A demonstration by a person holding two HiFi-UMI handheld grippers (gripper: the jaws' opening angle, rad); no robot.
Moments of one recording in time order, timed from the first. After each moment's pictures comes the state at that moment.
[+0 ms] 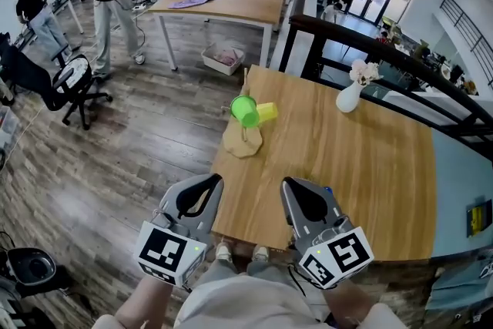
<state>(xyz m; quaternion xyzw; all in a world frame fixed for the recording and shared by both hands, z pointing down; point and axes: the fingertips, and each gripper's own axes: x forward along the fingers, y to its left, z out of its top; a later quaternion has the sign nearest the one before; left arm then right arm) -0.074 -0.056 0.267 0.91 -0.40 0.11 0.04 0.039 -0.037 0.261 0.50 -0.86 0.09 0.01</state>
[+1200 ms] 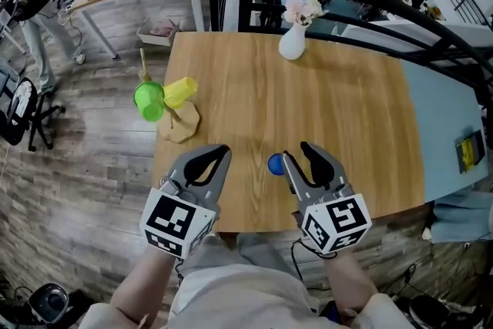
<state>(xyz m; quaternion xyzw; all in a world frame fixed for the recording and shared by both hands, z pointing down) 0.128 -0.102 0.355 0.95 -0.24 0.17 0.07 0.244 -0.059 0.372 0.64 -0.74 0.15 0.10</state>
